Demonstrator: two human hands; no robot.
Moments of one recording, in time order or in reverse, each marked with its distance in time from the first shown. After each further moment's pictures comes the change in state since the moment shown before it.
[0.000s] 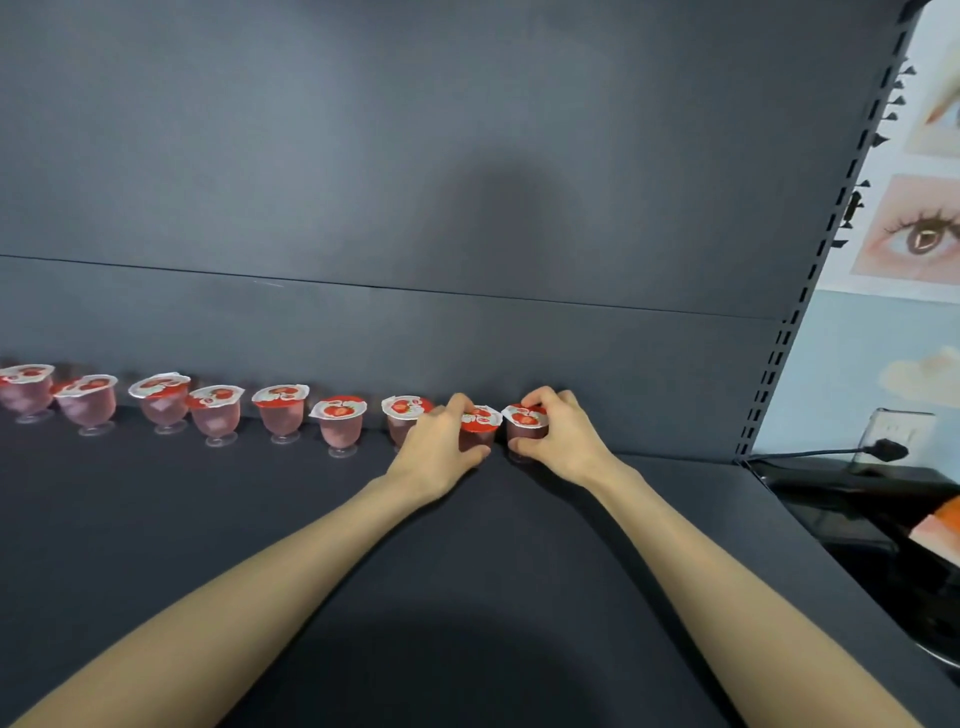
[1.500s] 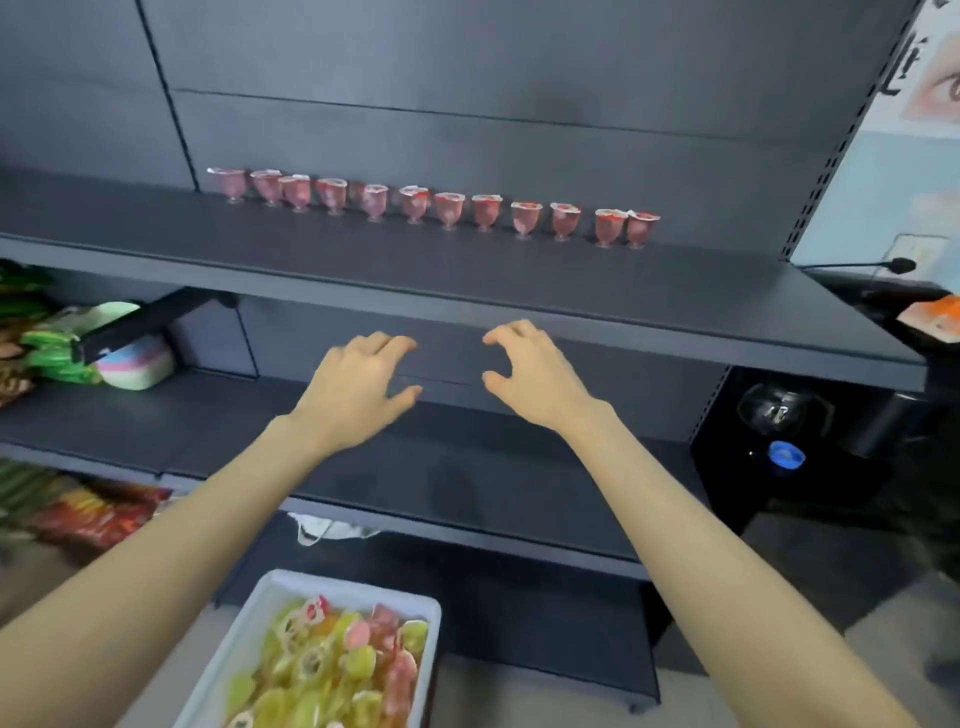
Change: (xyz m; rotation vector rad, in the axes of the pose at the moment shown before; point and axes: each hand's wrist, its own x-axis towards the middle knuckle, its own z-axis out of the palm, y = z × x) left_hand -0.453 -0.074 -0.196 0.453 0.034 0.034; right_hand -0.367 -0.248 0.128 -0.193 -0.146 -0.226
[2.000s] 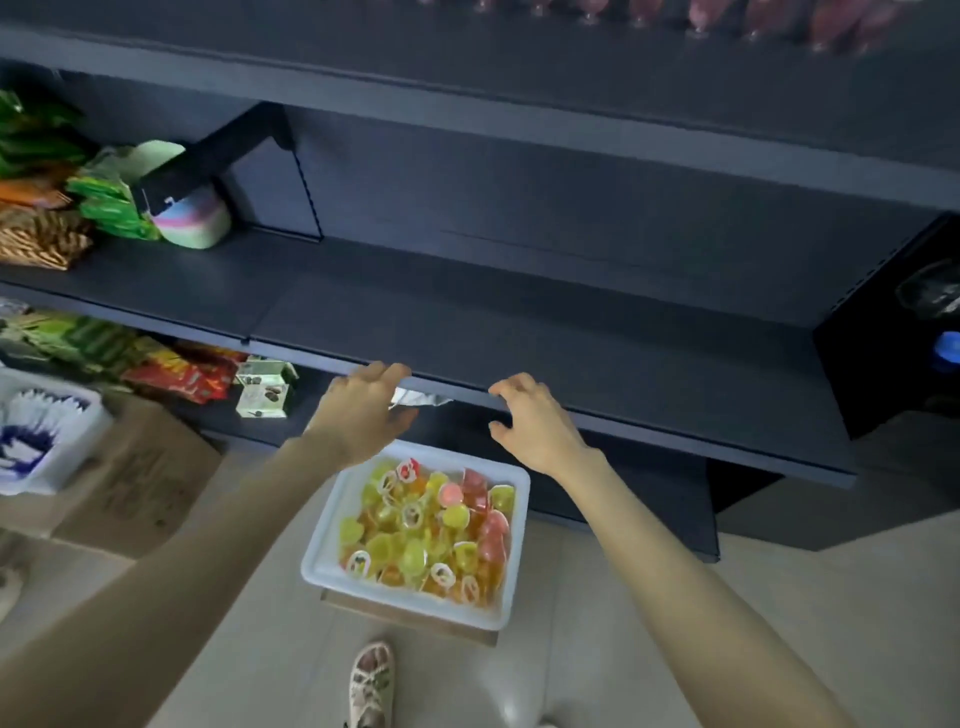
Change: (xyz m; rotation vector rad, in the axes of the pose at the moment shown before) left_hand -0.128 -0.166 0.102 -0.066 -0.413 -0.264; right_hand -0.029 -0.066 0.245 0.072 -0.386 0.157
